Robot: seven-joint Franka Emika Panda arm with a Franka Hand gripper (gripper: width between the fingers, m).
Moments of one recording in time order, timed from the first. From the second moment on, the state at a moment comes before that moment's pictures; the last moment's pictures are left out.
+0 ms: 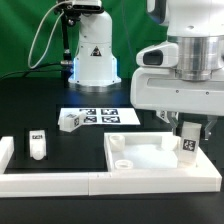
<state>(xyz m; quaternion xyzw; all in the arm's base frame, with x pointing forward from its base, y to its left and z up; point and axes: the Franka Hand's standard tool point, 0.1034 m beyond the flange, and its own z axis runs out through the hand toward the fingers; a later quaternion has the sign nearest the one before) 0.651 0.107 0.085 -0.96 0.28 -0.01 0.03</state>
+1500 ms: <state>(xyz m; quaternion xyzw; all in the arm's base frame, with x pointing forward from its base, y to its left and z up) 0.646 0.120 0.084 -0.96 0.27 -0.01 0.06</state>
